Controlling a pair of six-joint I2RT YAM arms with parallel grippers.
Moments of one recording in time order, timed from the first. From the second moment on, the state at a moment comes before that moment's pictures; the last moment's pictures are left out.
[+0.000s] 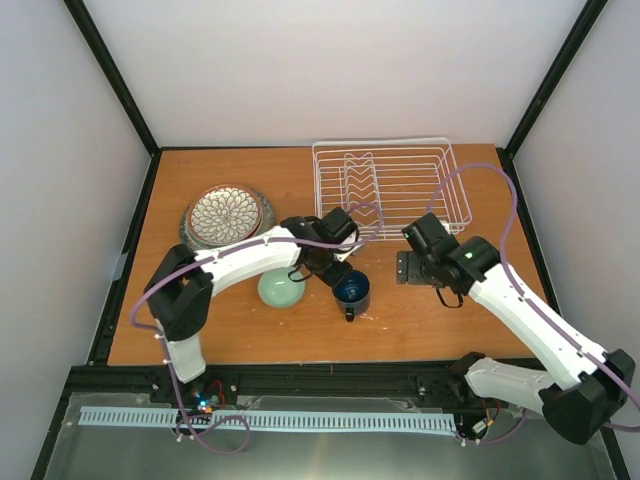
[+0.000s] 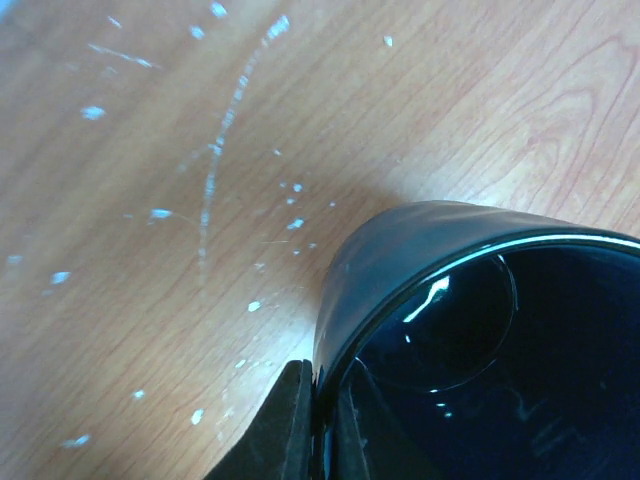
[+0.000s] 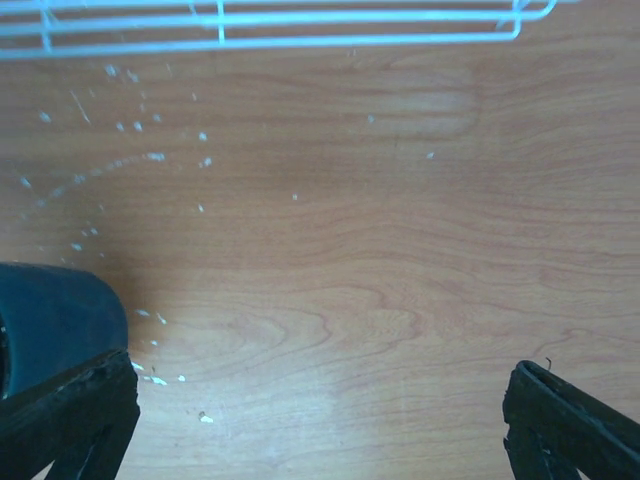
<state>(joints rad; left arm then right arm) -0.89 1.84 1.40 -0.81 0.15 -0.14 0.60 1.12 1.05 -1.13 0.29 0.57</state>
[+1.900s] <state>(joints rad) -0.77 1.34 0.76 0.83 0.17 -0.20 0.17 1.22 0.37 1.49 -0.99 1.74</state>
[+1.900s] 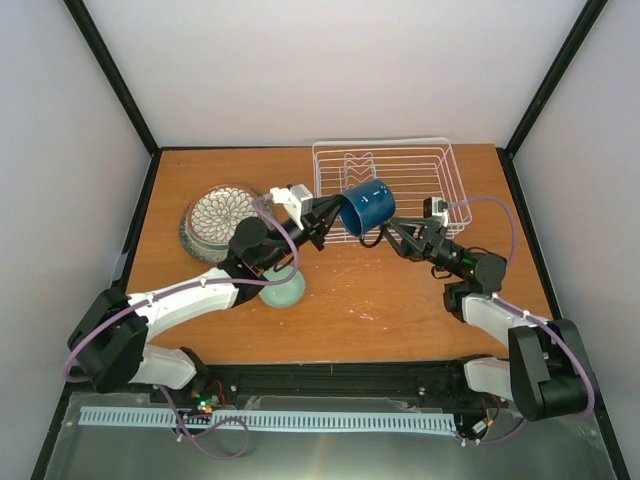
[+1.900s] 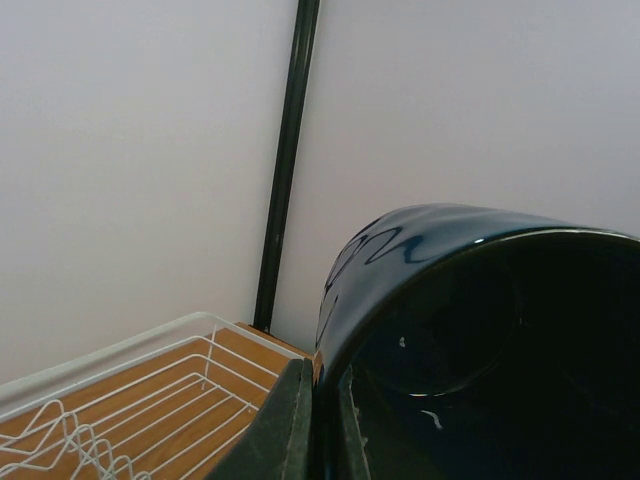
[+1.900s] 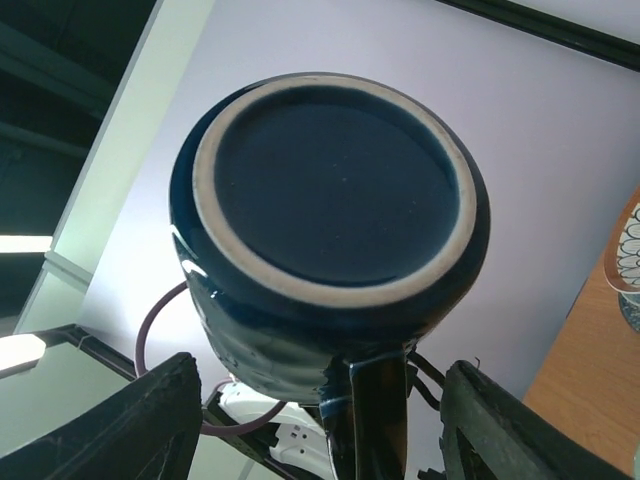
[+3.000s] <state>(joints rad) -0.76 1.44 0.83 0.91 0.19 -0.28 0.19 1.29 0.41 1.50 -1.01 1.71</state>
